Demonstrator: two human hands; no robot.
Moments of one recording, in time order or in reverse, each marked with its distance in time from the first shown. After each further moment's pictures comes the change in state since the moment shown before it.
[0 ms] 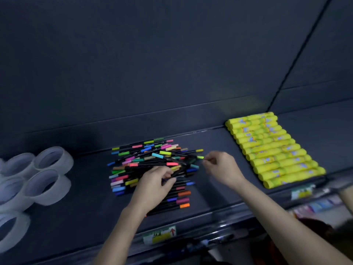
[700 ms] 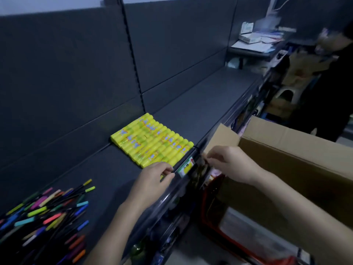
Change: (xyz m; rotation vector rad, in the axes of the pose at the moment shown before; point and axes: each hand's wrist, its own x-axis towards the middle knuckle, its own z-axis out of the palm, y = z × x) left_hand 0.037 0.224 0.152 -0.145 -0.387 0.542; right_hand -0.180 0.165 -0.209 -0.224 0.249 0.205
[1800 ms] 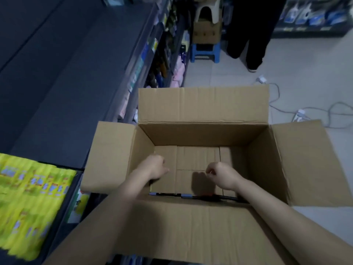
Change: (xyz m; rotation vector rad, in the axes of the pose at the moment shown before) left_hand 0.181 0.105 0.314 0.597 -1.040 -0.122; right_hand -0.121 0.316 0.057 0.388 -0.232 0.754
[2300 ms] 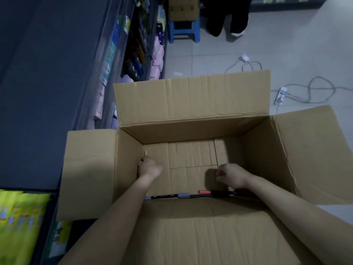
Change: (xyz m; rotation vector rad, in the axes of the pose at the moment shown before) left_hand 0.077 -0.013 0.050 -0.528 0.044 -0.380; right_hand 0.014 0.046 0.008 -0.051 -0.141 0.215
